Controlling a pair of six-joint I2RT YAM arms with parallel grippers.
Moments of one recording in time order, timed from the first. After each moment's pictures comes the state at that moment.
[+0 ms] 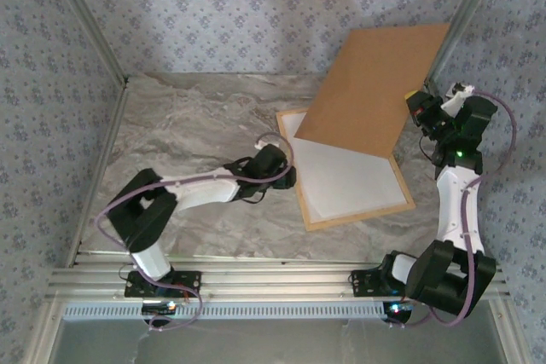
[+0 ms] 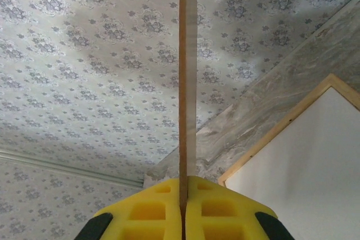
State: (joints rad) left arm -0.91 1.77 1.07 -0.17 -0.18 -0.70; right arm -0.37 1.16 1.00 -0.06 -0.70 0.88
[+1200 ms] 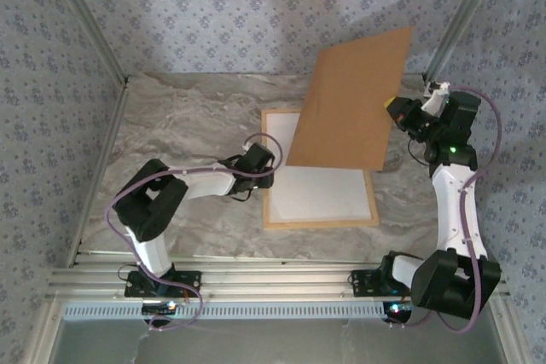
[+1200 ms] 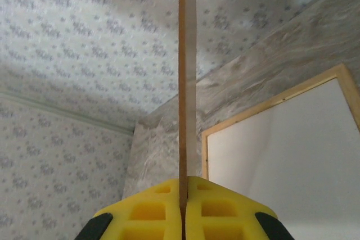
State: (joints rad) left arm -0.76 1.77 0.93 -0.14 -0.19 -0.62; right arm -0.24 1.15 1.07 -0.29 -0.74 0.70
